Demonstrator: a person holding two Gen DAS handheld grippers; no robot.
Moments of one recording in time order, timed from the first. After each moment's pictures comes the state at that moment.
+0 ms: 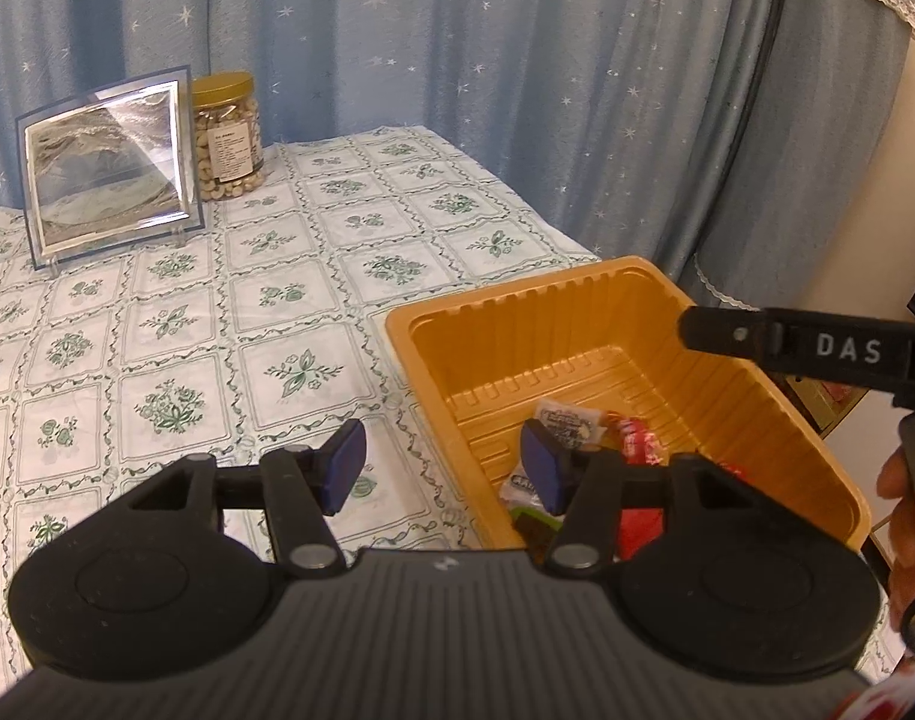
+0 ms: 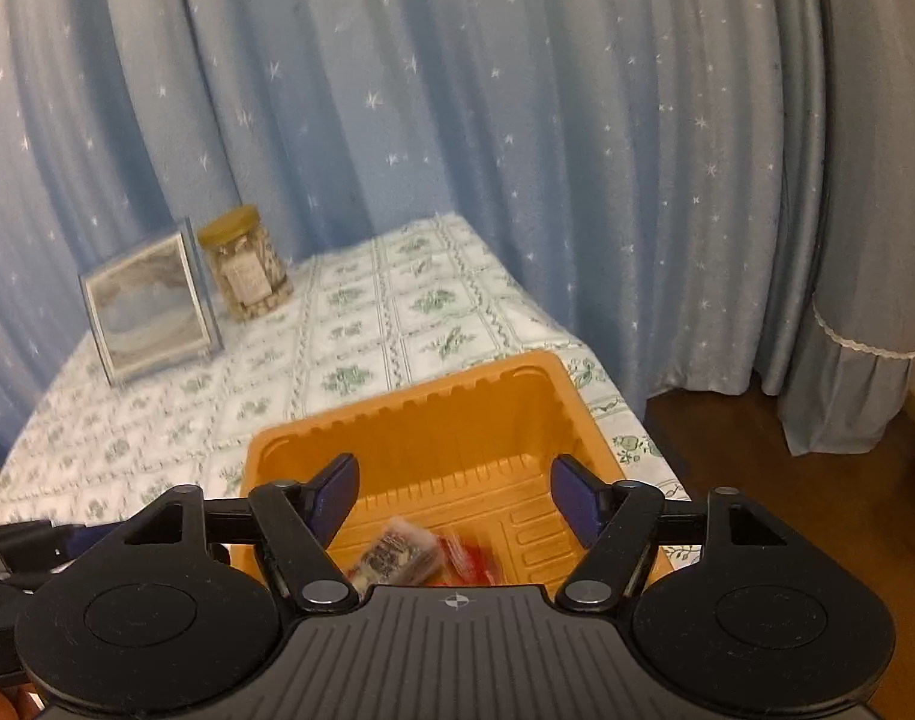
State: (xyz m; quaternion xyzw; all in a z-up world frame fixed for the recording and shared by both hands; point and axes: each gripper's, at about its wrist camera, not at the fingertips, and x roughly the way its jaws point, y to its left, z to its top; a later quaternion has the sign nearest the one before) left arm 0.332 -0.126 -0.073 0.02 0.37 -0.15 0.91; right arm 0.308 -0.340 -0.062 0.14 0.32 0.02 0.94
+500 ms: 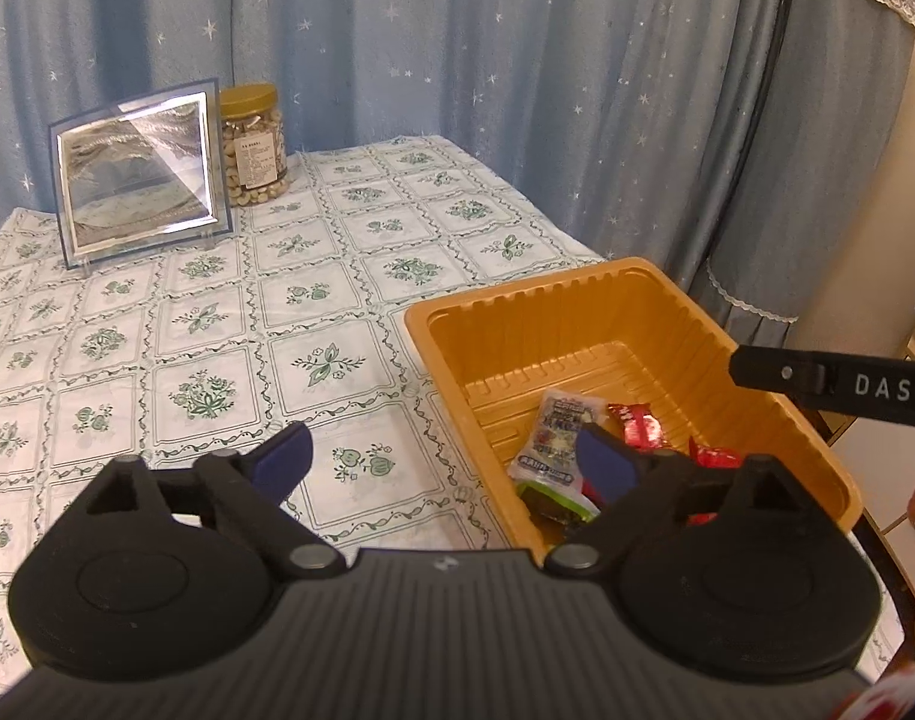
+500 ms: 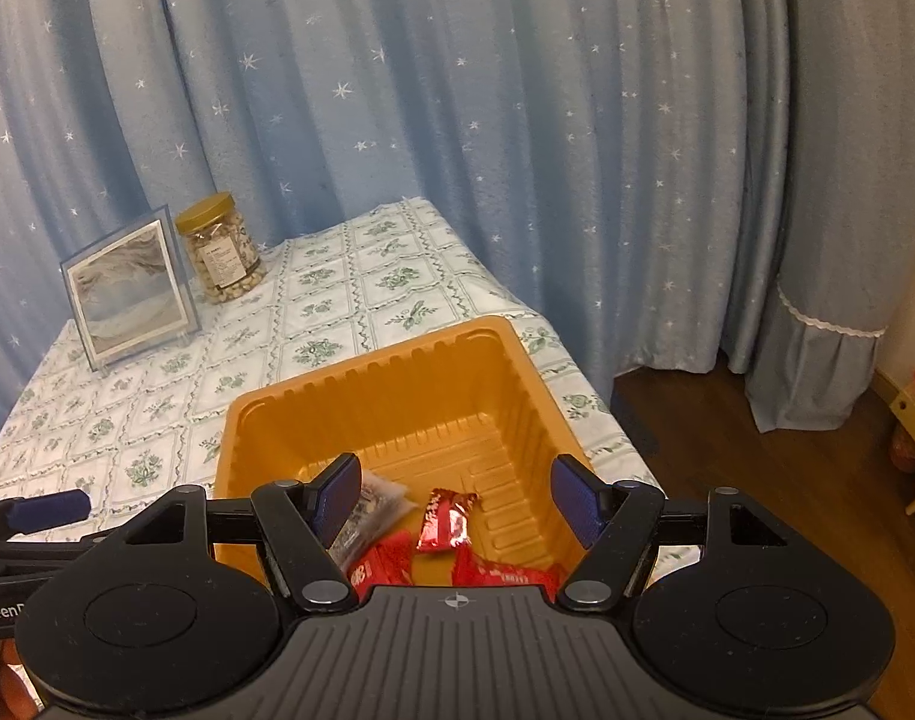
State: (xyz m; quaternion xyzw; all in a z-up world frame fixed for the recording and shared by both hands) left arm 0.304 -0.121 -0.058 0.02 0.36 -0.14 0.92; right arm 0.269 -0.348 -0.051 0.13 0.34 0.00 0.93
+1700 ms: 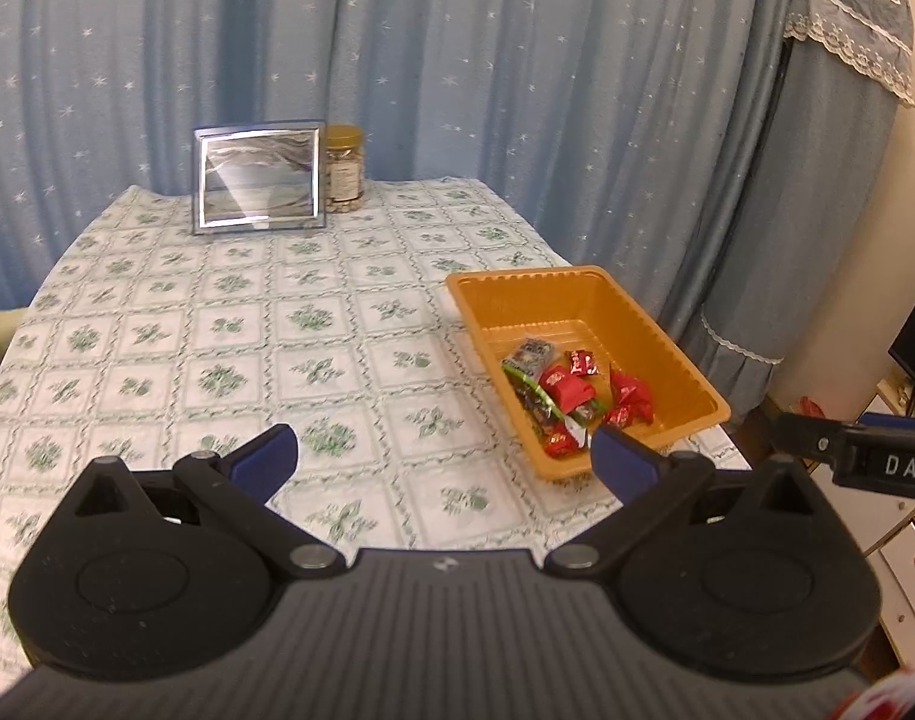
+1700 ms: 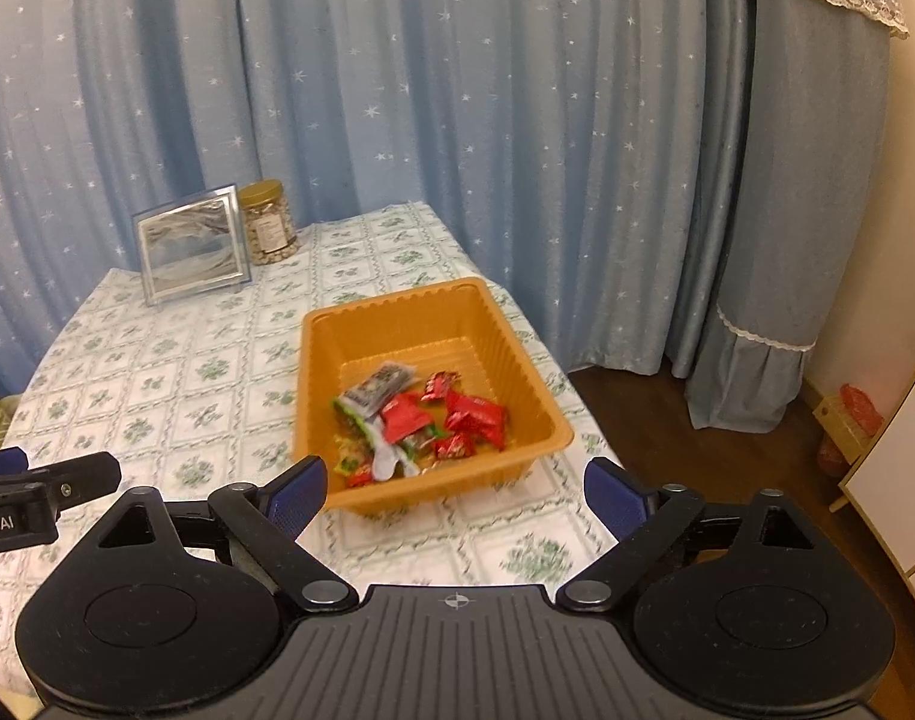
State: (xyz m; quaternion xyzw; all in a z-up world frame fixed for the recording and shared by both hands) left arm 0.098 -0.066 0.019 -0.02 0.33 -0.09 0.94; right arm 0.060 -0.300 0.024 0.08 0.33 -0.02 0.94
